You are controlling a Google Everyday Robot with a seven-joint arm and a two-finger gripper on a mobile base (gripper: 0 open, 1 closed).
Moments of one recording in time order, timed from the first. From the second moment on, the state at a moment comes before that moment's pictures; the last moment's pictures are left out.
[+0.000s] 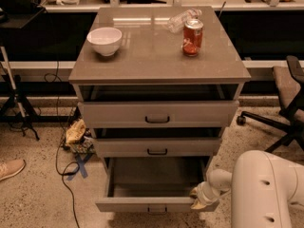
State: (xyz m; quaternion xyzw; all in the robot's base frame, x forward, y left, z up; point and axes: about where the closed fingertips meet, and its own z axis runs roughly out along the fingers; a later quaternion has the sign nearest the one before) arm 0.505 -0.217 0.169 -0.71 0.68 0.11 0.15
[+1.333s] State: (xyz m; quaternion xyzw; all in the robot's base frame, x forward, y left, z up) arm 0.473 -0.229 0.161 -0.69 0.70 0.12 0.15
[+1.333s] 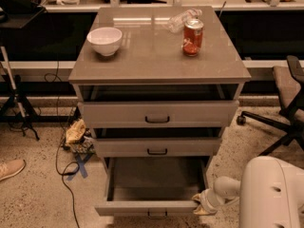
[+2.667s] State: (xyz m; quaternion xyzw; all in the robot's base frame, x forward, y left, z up) arm 0.470 -0.226 0.158 -0.69 0.70 0.13 0.15
